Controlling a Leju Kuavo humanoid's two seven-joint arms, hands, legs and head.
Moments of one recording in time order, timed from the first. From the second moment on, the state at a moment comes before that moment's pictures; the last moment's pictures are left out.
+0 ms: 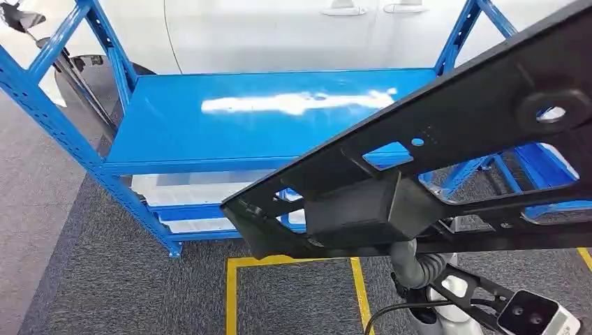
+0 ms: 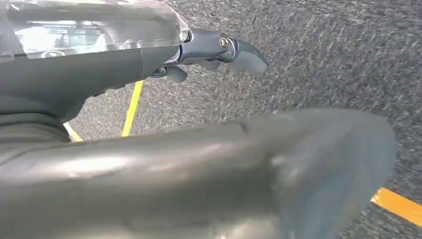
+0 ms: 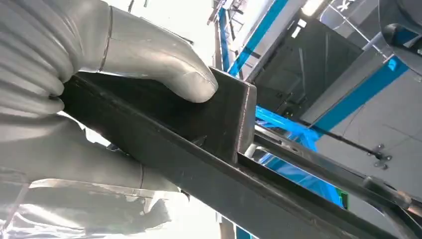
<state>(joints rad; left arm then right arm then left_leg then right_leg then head) -0.07 -0.04 1.35 -0.22 -0.89 0.05 -0.01 -0.16 -0.07 0.28 -2.06 -0.05 0.34 -0.68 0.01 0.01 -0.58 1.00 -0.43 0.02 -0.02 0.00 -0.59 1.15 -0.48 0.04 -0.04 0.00</state>
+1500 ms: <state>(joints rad) -0.08 -0.06 1.32 -0.22 -0.96 0.11 -0.11 -0.17 -0.07 0.27 -2.06 -0.07 0.40 -0.68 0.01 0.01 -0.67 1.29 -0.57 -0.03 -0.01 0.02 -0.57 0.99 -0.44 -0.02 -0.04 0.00</state>
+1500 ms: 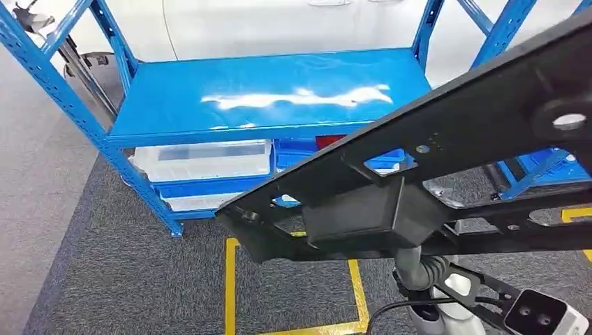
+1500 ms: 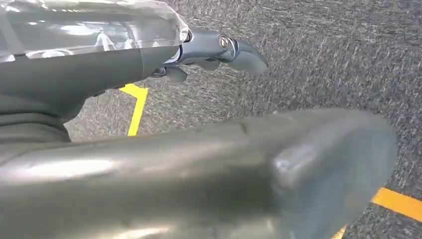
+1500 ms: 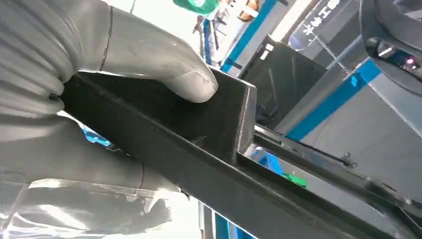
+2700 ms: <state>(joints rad) -0.07 0.02 1.30 -0.22 -0.98 0.06 -0.16 -0.17 -0.25 0.51 -2.24 0.17 -0.16 -0.68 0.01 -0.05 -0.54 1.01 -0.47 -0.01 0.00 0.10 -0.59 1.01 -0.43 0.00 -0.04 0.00</state>
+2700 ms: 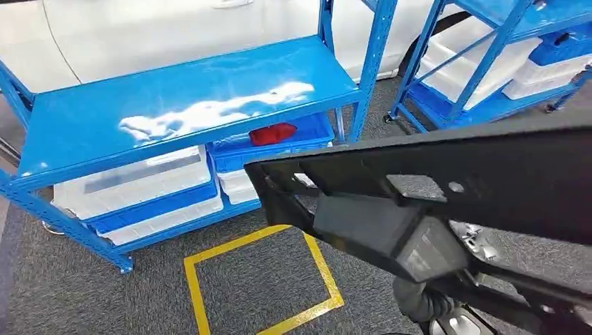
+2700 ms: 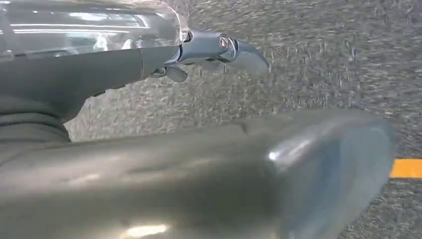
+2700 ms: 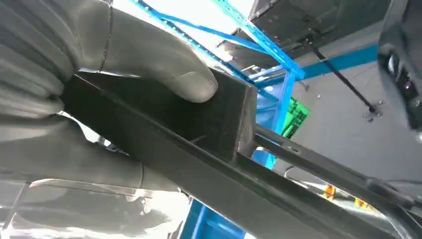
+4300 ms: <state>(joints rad) -0.08 -0.06 1.29 -0.22 -1.00 0.11 -0.11 -0.29 -0.22 0.58 -2.07 0.01 0.12 -0.68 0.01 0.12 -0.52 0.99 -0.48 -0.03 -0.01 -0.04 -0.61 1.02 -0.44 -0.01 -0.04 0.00</state>
